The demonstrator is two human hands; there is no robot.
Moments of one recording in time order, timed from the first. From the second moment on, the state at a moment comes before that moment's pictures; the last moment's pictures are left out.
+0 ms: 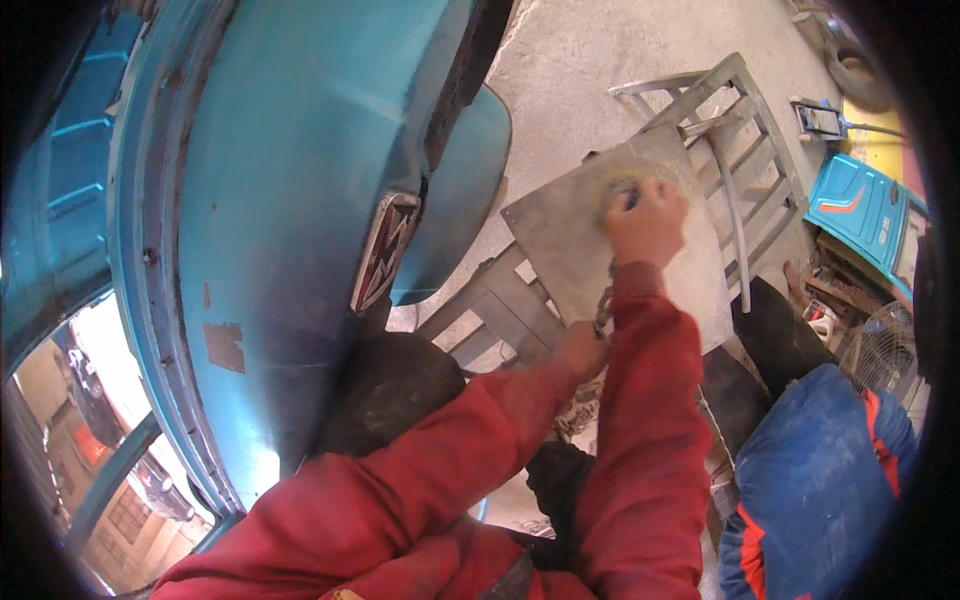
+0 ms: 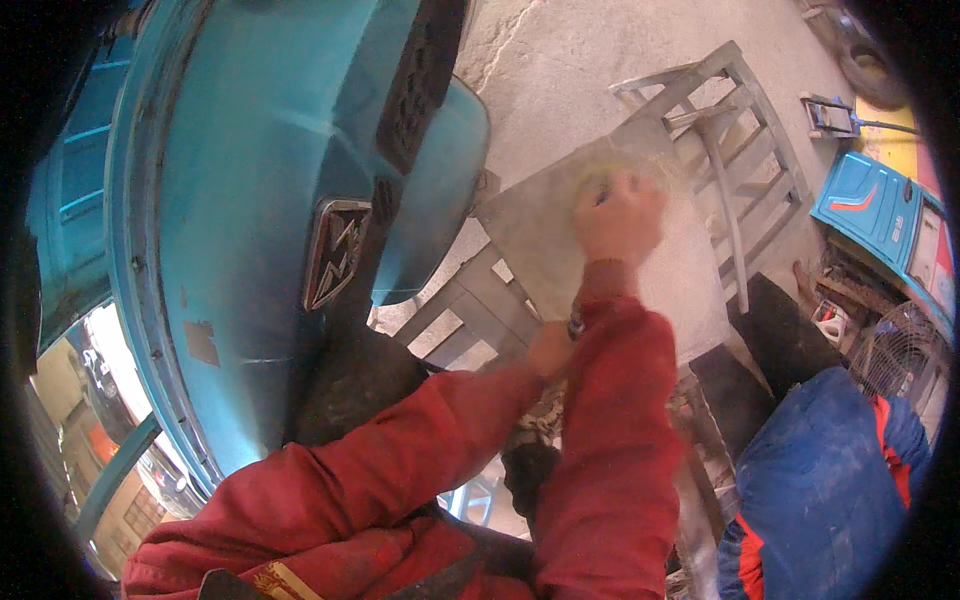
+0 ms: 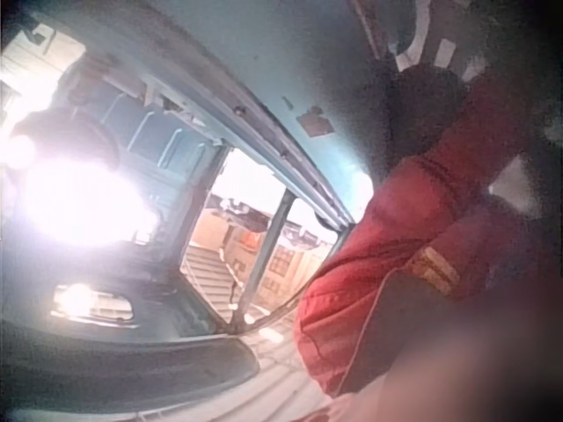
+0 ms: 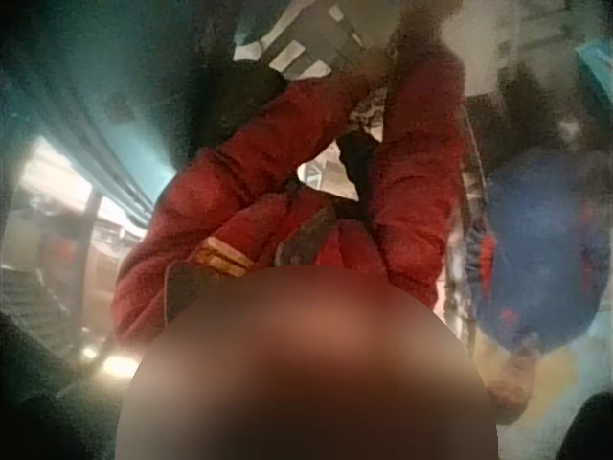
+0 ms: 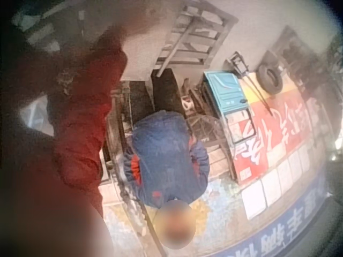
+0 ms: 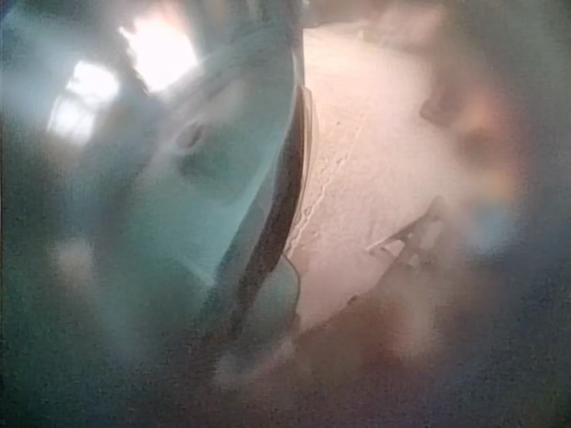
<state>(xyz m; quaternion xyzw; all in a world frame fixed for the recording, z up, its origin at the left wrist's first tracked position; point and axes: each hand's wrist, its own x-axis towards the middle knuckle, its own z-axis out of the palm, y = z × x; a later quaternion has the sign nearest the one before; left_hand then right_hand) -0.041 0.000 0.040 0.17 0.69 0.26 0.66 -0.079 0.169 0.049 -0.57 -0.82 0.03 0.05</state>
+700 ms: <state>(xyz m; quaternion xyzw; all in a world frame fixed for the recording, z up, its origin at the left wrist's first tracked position) -0.028 -0.008 0.029 0.19 0.69 0.18 0.67 -0.056 0.168 0.050 -0.61 -0.79 0.05 0.04</state>
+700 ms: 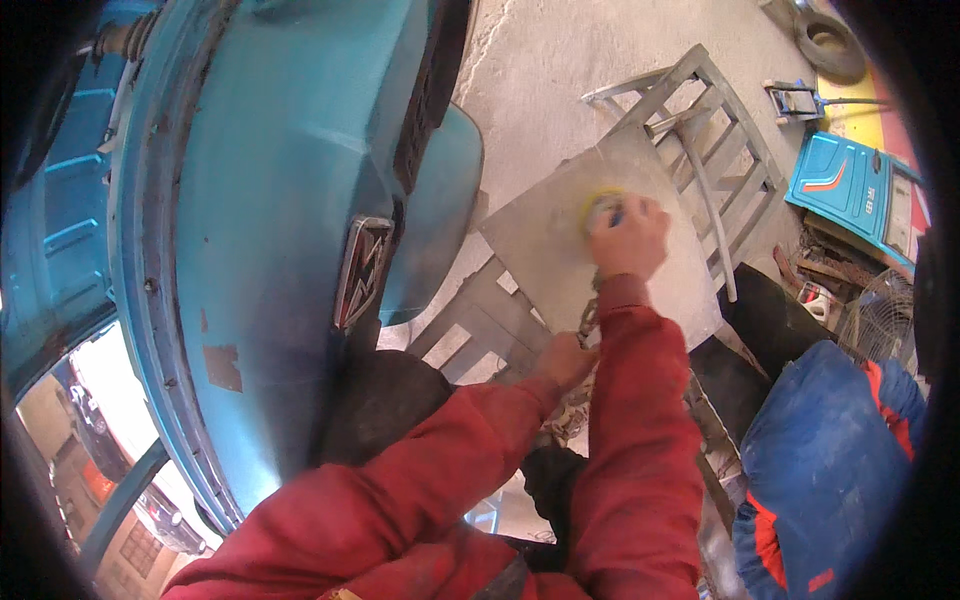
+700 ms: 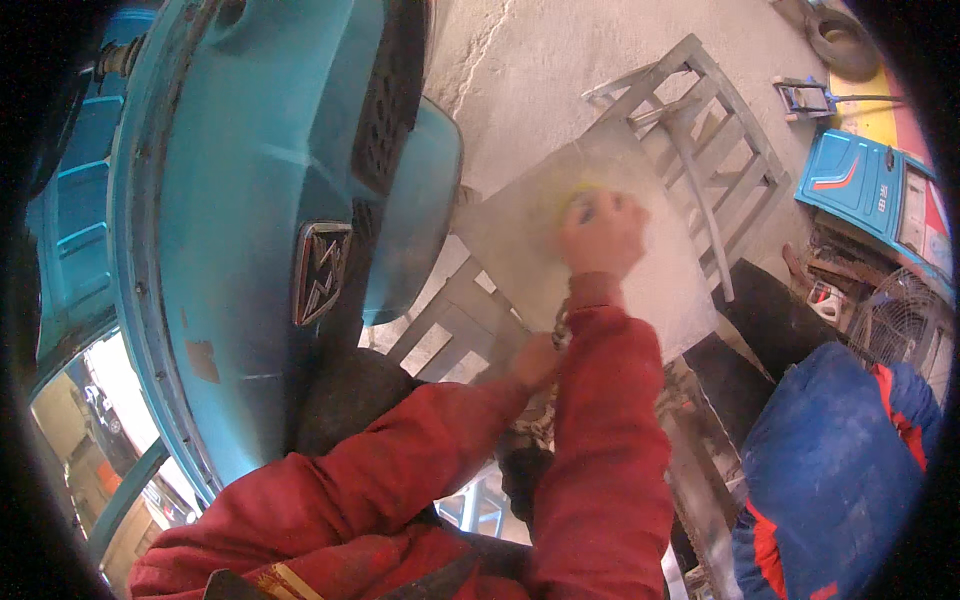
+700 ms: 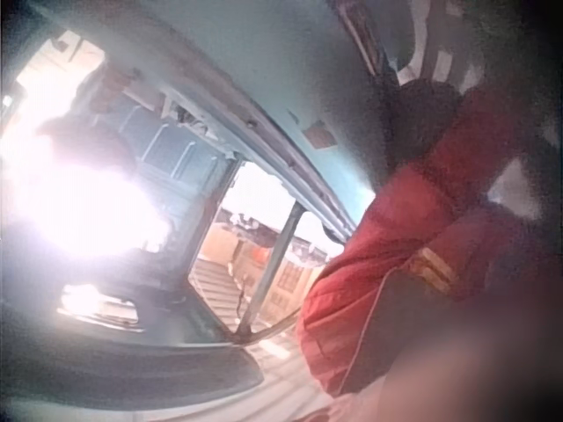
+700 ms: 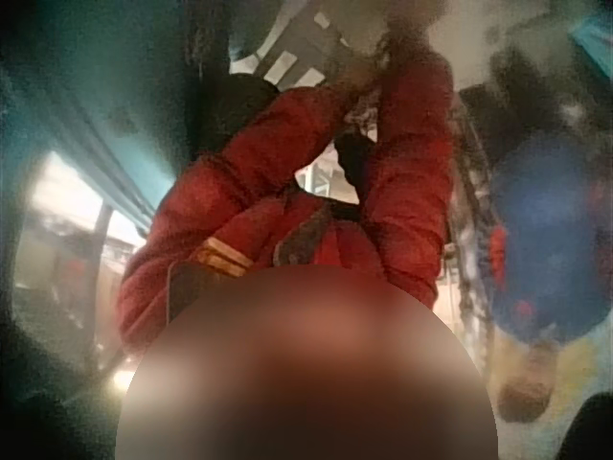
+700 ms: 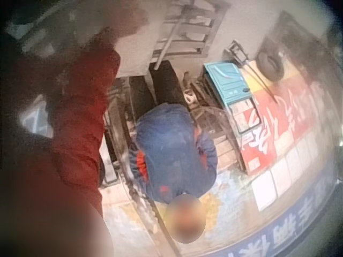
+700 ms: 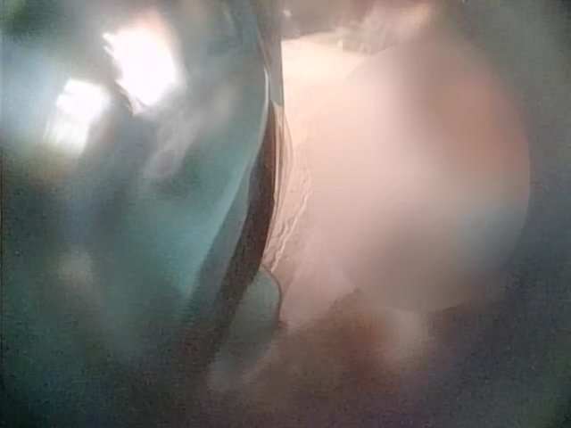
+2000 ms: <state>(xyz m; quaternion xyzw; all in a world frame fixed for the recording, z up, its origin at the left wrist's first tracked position) -0.037 0.025 0.024 0.21 0.68 0.28 0.65 -0.056 0.206 0.048 -0.60 -0.80 0.00 0.11</state>
